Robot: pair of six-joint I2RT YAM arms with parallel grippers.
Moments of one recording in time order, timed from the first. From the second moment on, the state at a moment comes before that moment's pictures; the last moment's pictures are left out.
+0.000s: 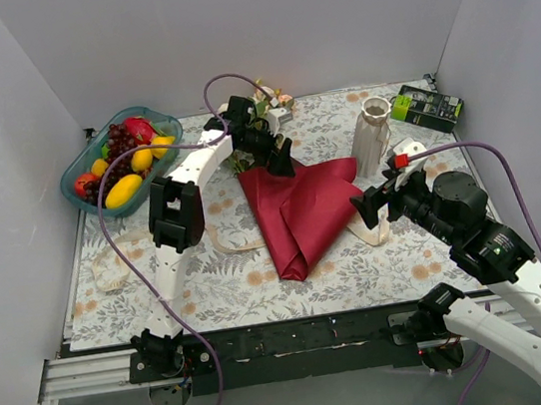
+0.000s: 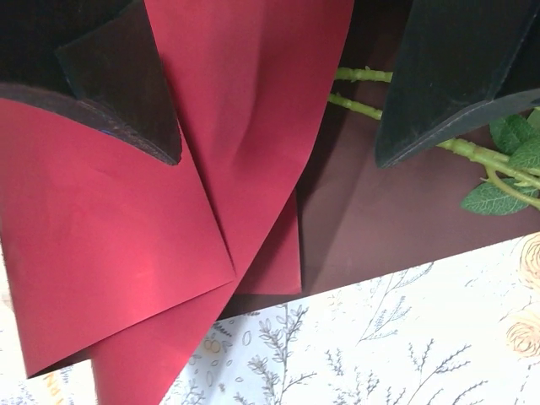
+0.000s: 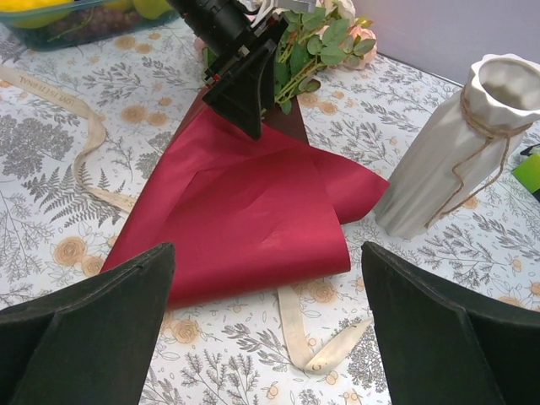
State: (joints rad) left arm -0.45 2.43 2.18 -0.73 0.78 0.36; right arm 0.60 0.60 0.86 -0.48 0.02 -0.03
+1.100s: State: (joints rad) left arm -0.45 2.49 2.20 -0.74 0.76 0.32; right arm 0.60 0.56 0.85 -0.48 -0.01 -0.03
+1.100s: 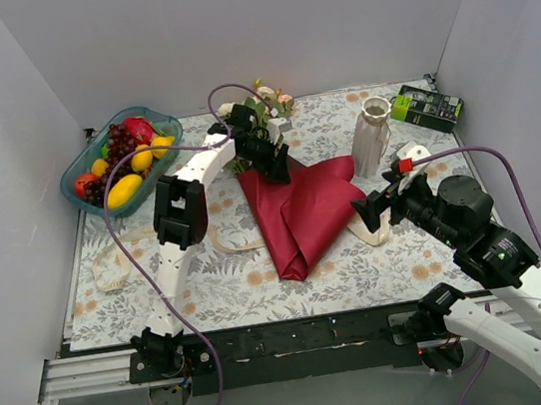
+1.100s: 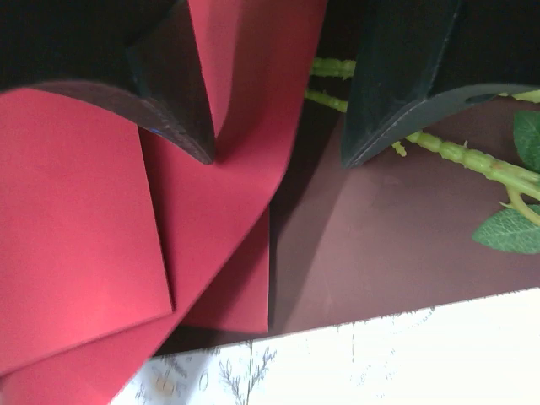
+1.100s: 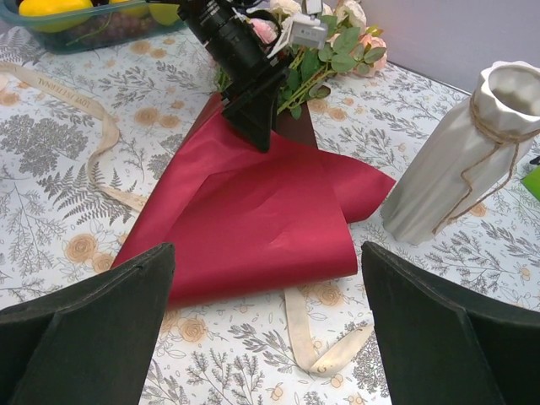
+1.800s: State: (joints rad) left arm -0.42 2.44 2.18 -0.82 0.80 0.35; right arm 0.60 0.57 0.85 -0.46 -0.03 -0.02
